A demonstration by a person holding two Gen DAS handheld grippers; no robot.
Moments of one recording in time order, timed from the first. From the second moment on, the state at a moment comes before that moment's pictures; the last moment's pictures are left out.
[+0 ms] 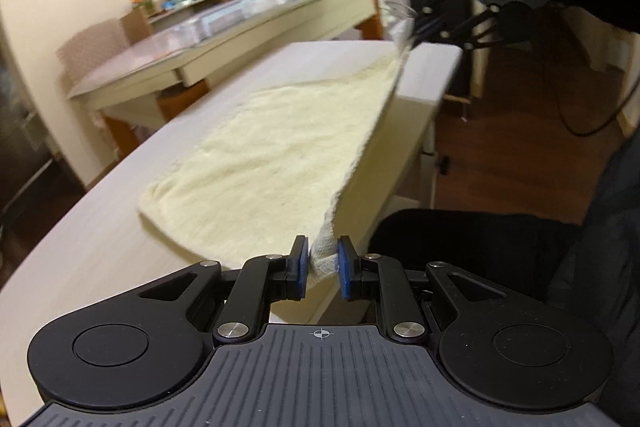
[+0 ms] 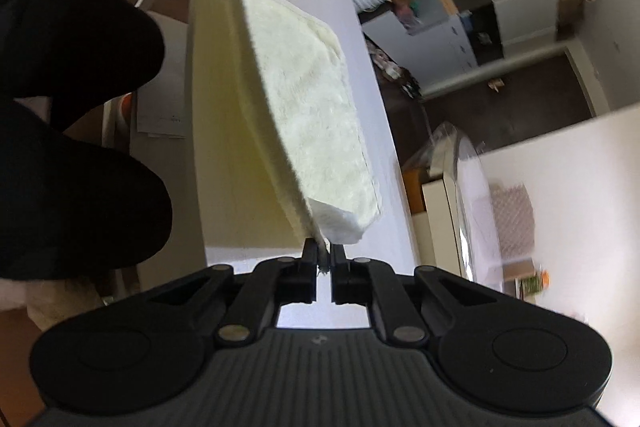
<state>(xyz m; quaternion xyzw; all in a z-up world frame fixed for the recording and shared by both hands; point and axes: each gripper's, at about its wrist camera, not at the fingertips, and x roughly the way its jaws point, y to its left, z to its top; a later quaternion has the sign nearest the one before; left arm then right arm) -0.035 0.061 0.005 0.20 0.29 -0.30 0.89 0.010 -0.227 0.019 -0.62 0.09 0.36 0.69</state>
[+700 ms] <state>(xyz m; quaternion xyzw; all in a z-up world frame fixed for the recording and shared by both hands) -0.040 0.100 -0.017 0.02 0.28 -0.26 0.92 0.153 -0.036 0.031 -0.69 0.01 0.48 0.54</state>
